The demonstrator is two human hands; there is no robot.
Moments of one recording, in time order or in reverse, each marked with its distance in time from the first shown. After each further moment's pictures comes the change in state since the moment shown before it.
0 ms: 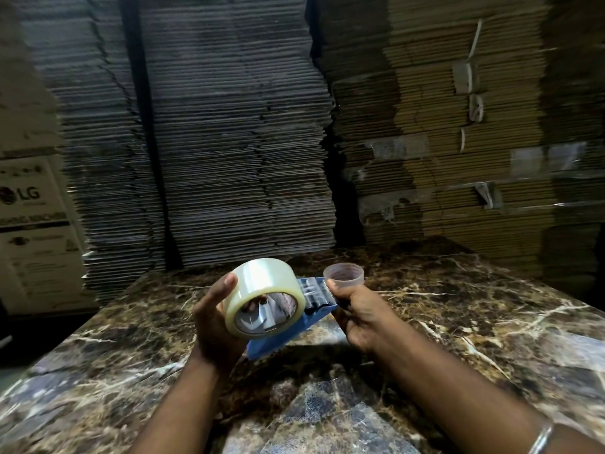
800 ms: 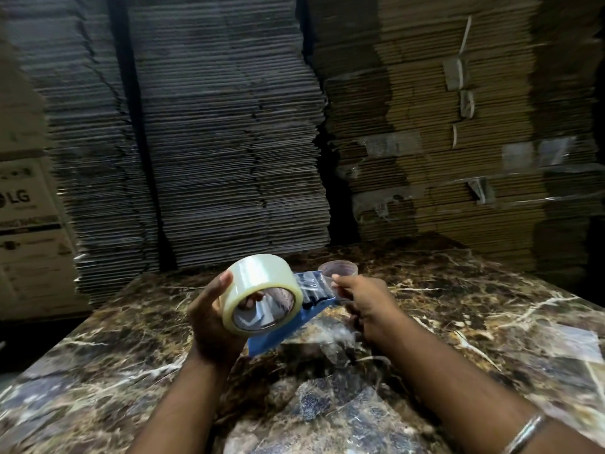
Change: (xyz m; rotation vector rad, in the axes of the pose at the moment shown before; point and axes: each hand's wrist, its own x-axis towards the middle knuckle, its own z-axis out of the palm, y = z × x) left_hand 0.003 -0.004 -0.001 0.011 0.017 0.034; right_hand 0.001 -0.016 -0.015 -0.396 0.173 -0.135
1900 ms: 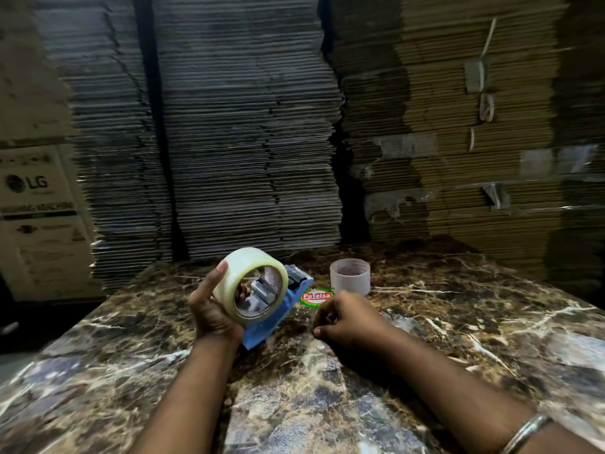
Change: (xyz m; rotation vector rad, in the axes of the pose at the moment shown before) left_hand 0.019 -0.004 -0.024 -0.099 0.254 0.083; right_hand -0.010 0.022 0.010 -1.193 -0.365 -0.563
